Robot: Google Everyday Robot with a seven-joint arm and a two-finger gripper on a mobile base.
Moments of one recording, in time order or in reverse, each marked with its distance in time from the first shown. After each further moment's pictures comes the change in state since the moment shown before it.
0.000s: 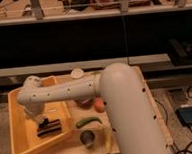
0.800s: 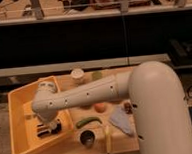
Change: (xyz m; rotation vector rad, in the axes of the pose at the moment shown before) arm -0.073 0.027 -0.041 -0.054 0.020 0.068
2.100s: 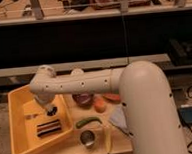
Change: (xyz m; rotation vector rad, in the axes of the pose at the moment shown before) arm 0.093 0.034 -0.002 -0.002 0.078 0.022
